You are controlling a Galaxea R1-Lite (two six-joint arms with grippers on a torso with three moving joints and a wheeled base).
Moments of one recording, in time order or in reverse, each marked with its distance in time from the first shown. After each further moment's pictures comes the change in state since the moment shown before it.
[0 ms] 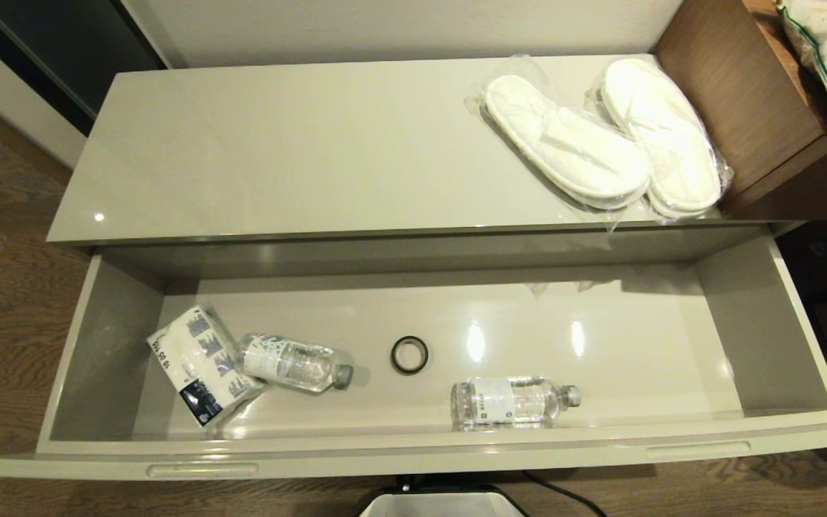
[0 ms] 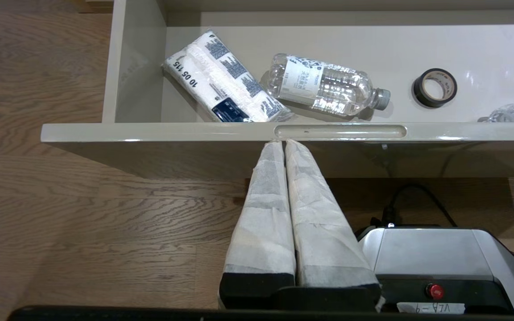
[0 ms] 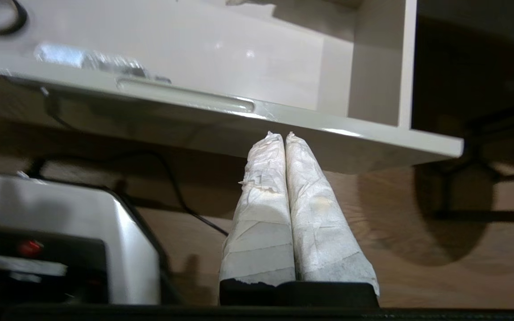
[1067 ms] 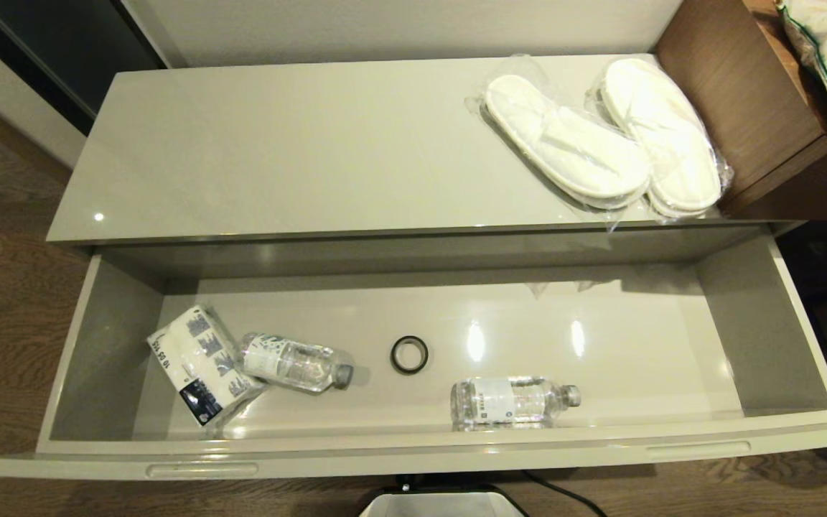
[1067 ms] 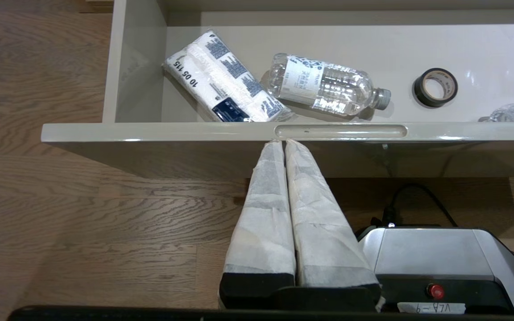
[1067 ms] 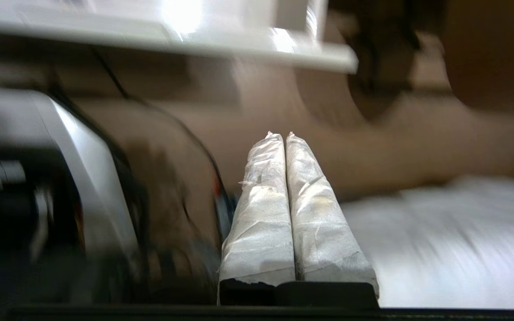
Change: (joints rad) left arm 0.000 0.000 0.000 0.000 0.000 0.001; right arm -0.080 0.345 -0.689 0.730 -0.188 -0.039
